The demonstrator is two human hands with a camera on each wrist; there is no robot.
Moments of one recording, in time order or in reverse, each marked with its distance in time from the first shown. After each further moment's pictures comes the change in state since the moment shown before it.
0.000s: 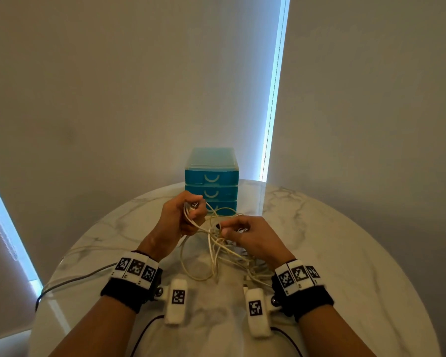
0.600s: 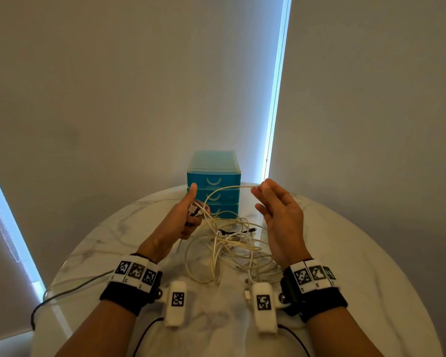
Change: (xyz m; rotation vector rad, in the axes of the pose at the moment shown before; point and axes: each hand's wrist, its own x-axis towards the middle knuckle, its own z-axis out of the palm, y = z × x) left_hand 0.001 0.005 -0.001 0.252 0.240 -0.180; right_hand -0.008 -0.034 -0.026 0.941 0.449 -0.149
